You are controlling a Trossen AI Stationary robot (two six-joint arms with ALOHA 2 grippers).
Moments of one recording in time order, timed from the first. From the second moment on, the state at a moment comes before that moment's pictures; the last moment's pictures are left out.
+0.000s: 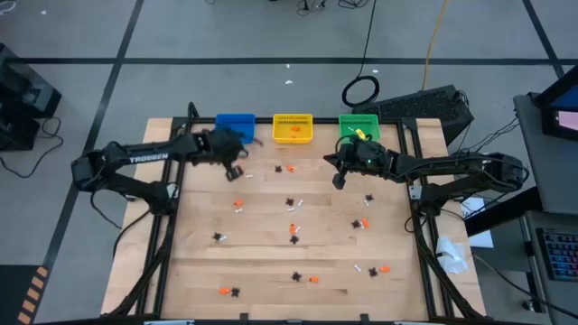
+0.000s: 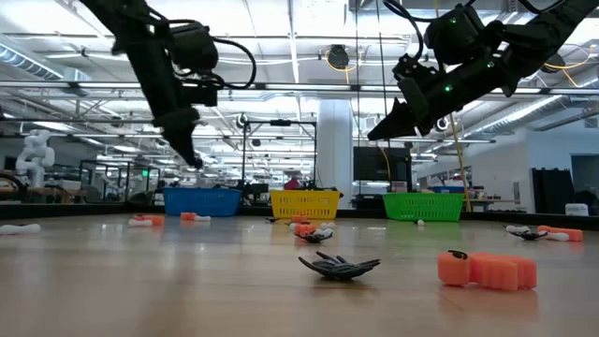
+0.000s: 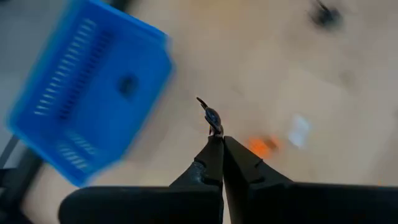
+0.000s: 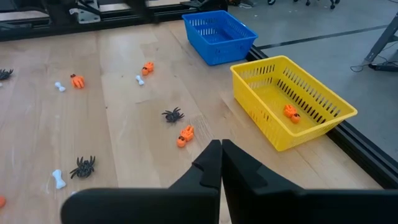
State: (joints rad) left arm 0.49 1.27 0.80 -0.57 -0.22 0.06; right arm -0.31 1.24 0.56 0.32 0.10 0.02
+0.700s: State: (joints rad) left arm 0.89 1.75 1.08 -0.53 -0.05 0.18; right arm -0.31 1.24 0.56 0.32 0.10 0.01
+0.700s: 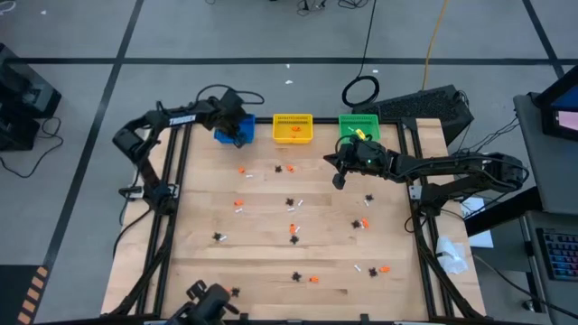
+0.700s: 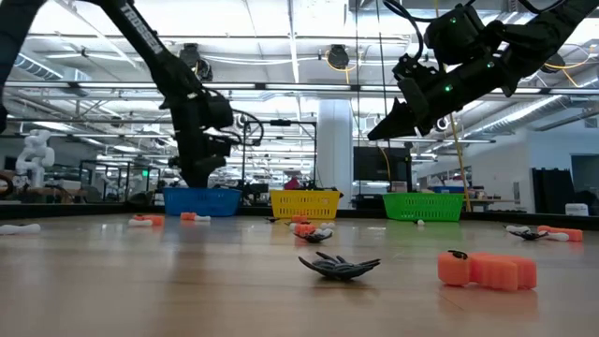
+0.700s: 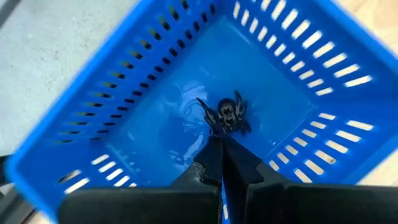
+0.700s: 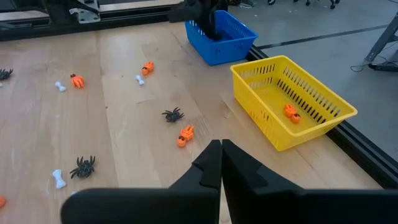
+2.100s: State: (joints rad) left arm 0.24 1.27 0.87 -0.54 -0.17 -0.02; right arm -0.31 1.24 0.56 0.34 0.10 -0.08
